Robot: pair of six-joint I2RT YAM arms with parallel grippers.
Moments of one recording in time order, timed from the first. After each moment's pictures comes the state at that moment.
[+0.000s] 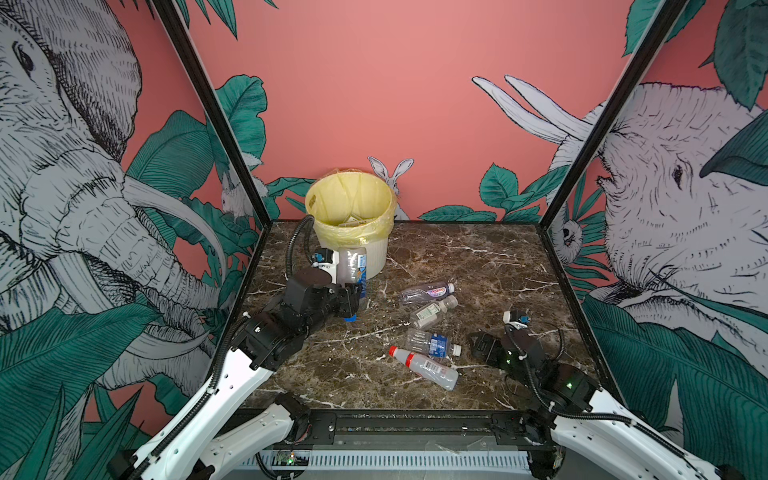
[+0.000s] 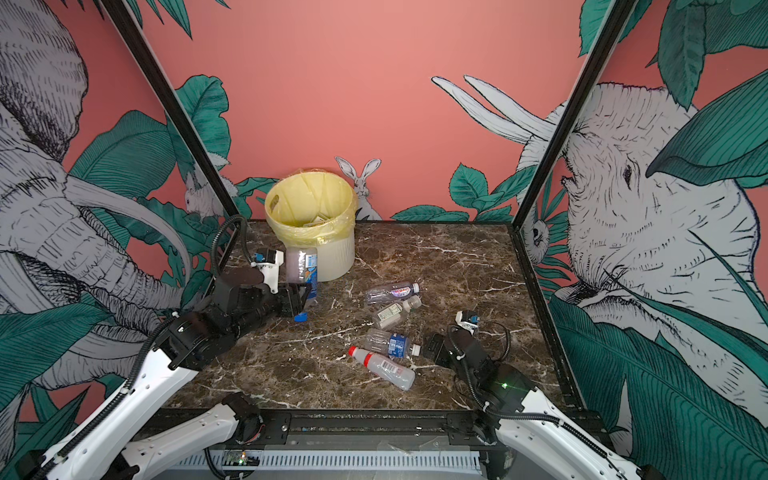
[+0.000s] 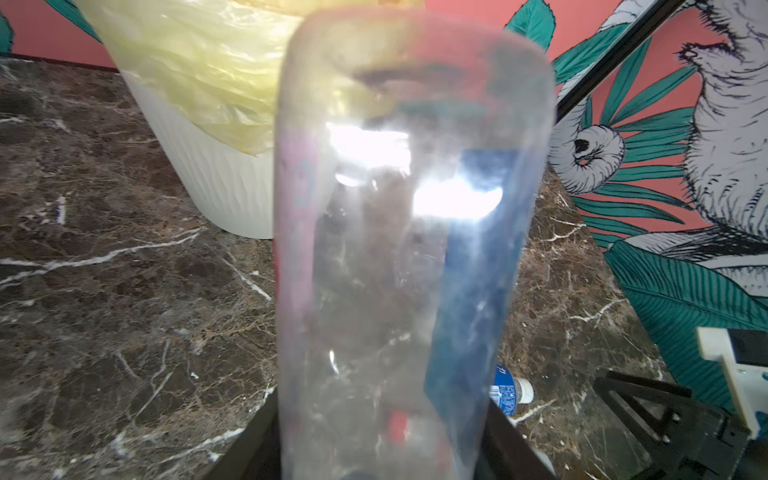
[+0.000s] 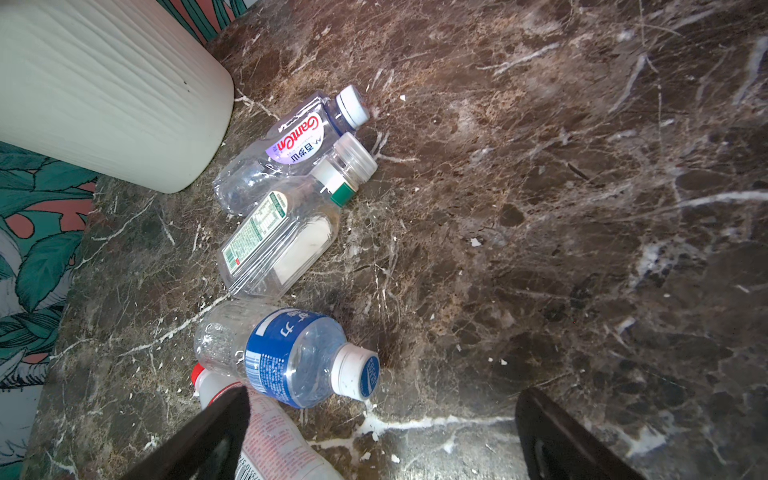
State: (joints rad) left arm -0.67 0.85 1.07 -0.76 -0.17 -0.49; right arm 0.78 0.53 0.44 -0.65 0.29 0.91
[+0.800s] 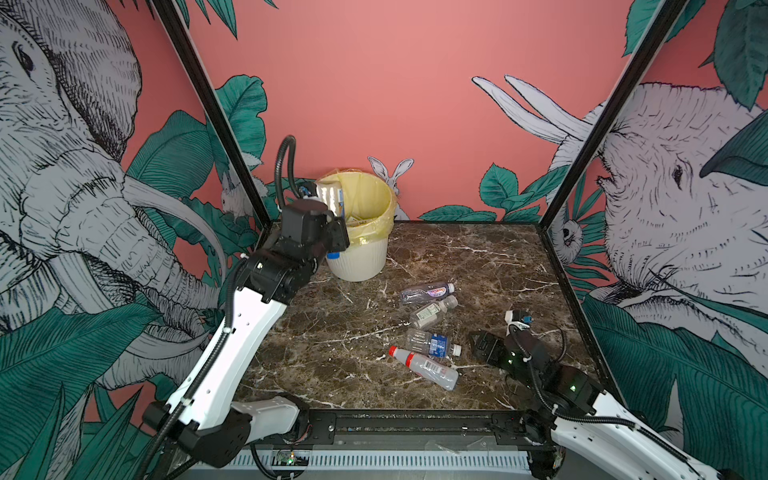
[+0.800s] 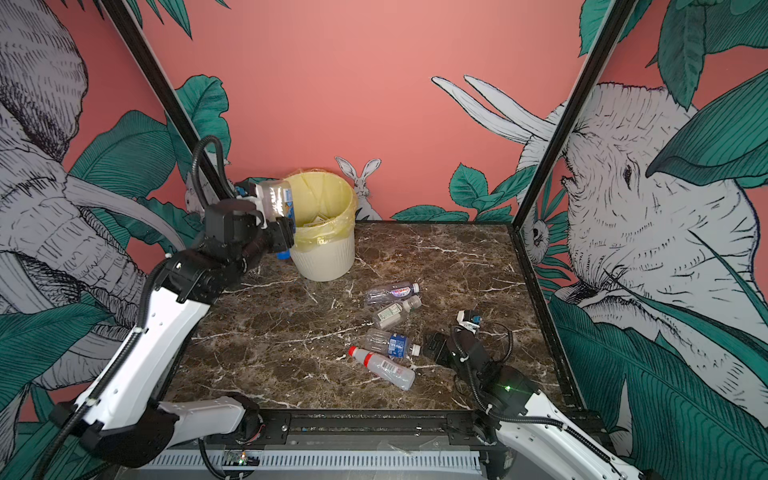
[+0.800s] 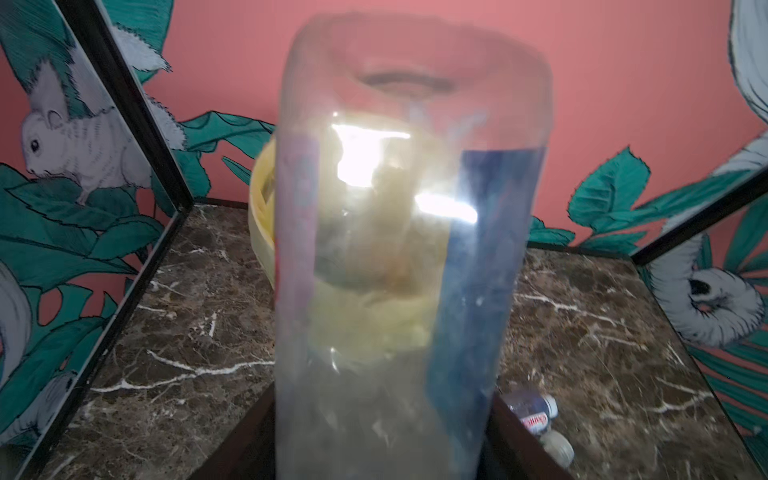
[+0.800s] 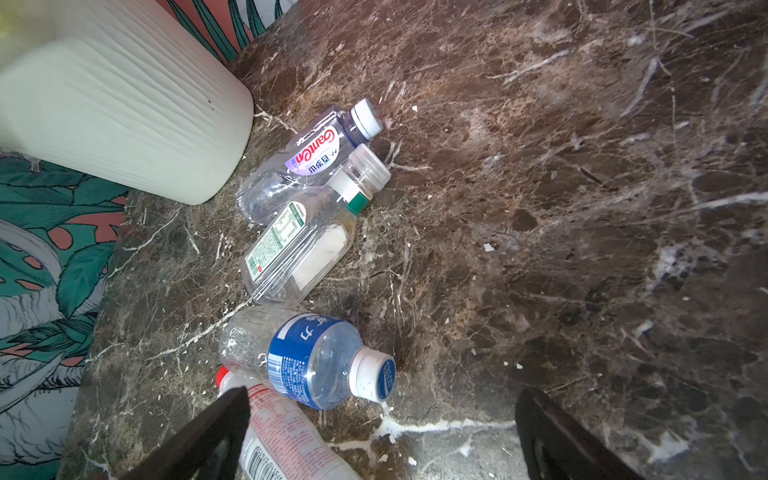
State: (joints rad) left arm -0.46 1.32 1.72 -0.81 -0.34 -0.35; right arm 0.78 0.50 0.44 -0.63 0.28 0.93
